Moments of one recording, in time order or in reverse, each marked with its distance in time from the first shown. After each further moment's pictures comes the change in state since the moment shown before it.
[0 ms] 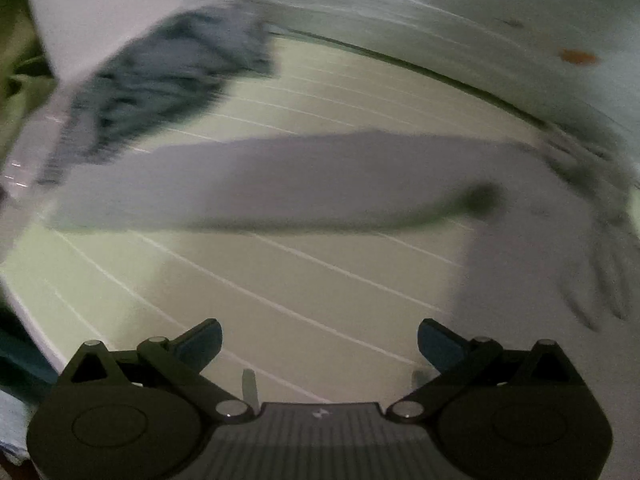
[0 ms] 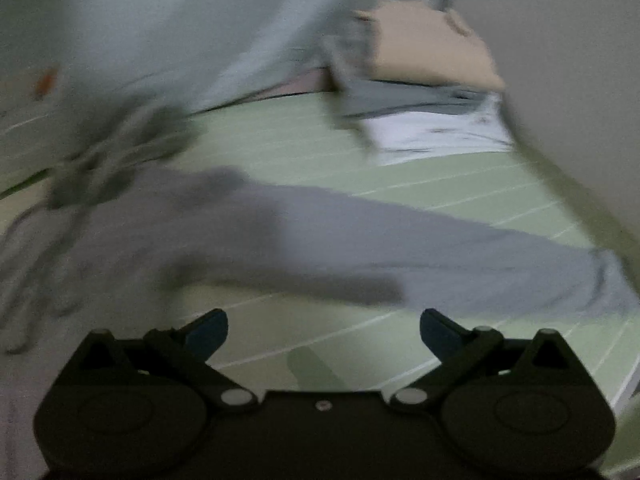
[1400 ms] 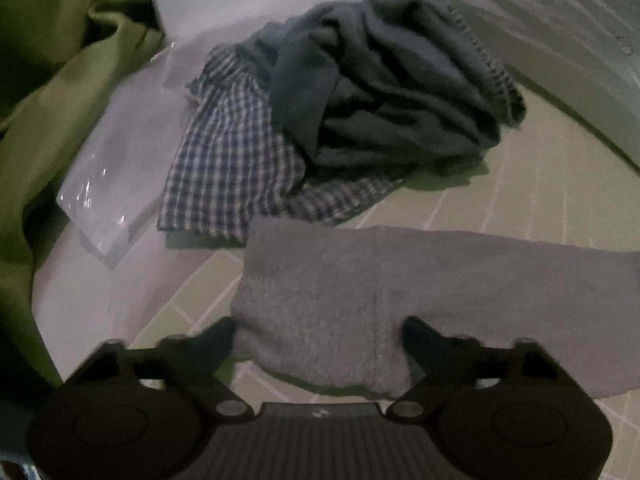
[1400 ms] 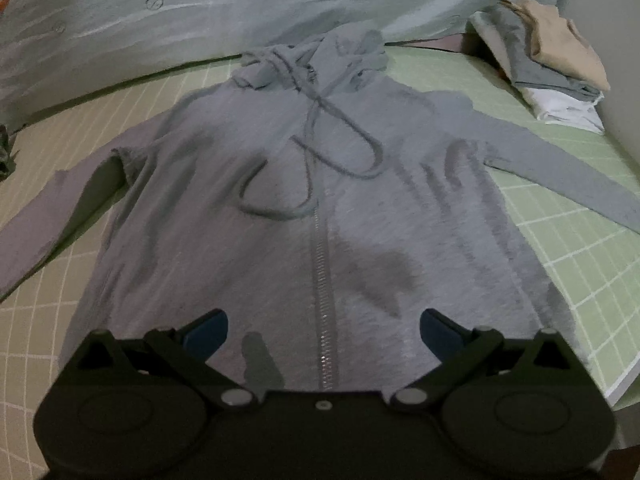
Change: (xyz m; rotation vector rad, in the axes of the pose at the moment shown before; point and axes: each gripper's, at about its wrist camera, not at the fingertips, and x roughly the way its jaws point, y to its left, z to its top) left arm 0.095 0.200 0.076 -0.109 -0.024 0.098; right arm -0.061 0.222 -0.074 -0.097 0.152 0.041
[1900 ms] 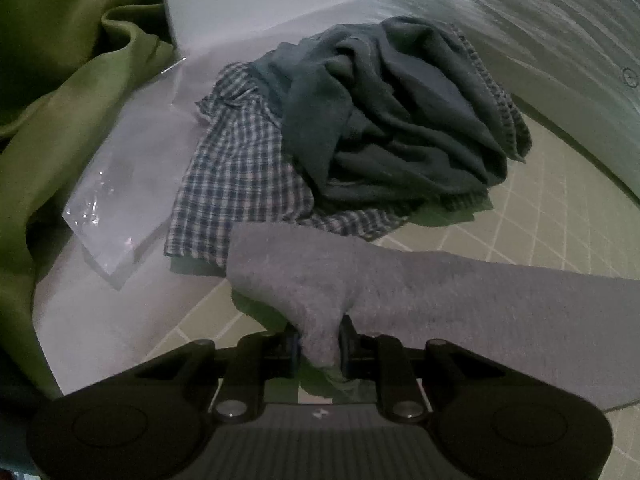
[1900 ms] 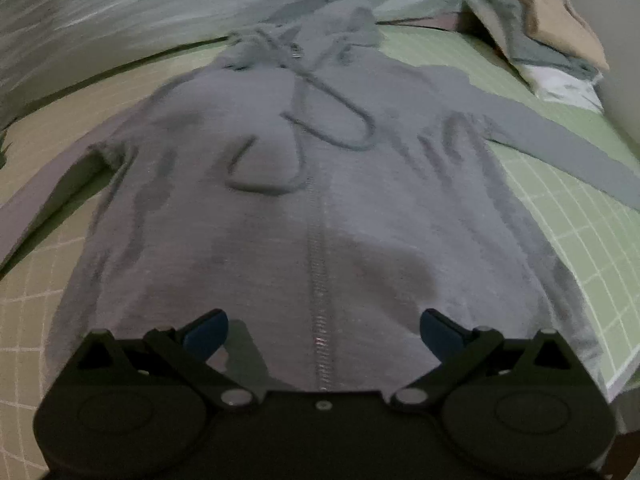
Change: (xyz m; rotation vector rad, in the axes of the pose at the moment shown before) left arm 0.001 0.005 0.015 -0.060 -0.019 0.006; right arm 0.012 -0.012 -0.007 0.044 0.045 -0.018
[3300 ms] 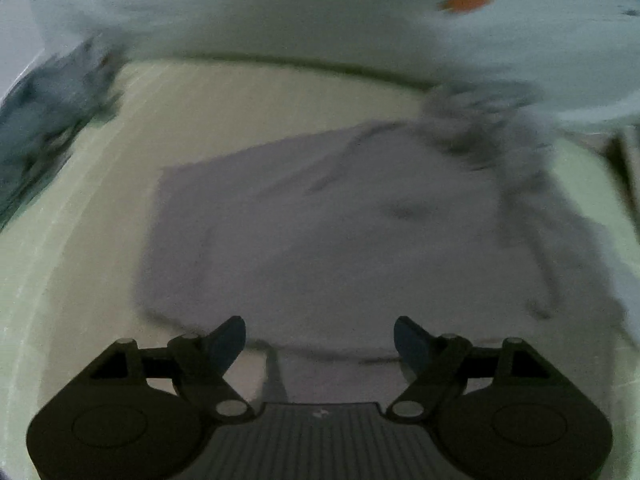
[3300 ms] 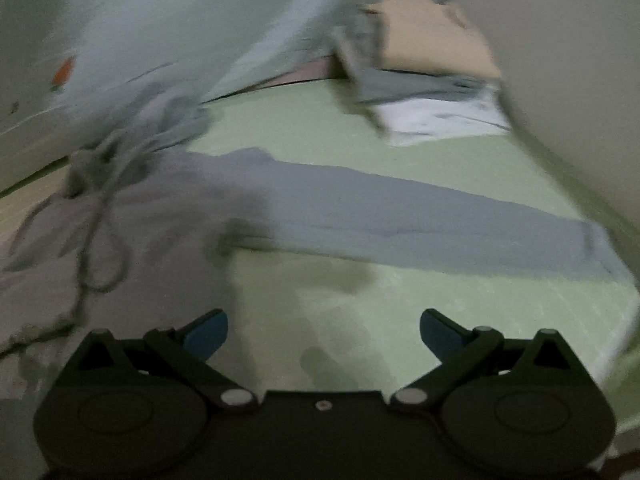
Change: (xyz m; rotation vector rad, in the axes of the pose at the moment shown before) left arm -0.098 -0.327 -0.136 0.374 0.122 -0.257; right arm 0.013 -0.204 0.076 0.075 -0.140 -0.030
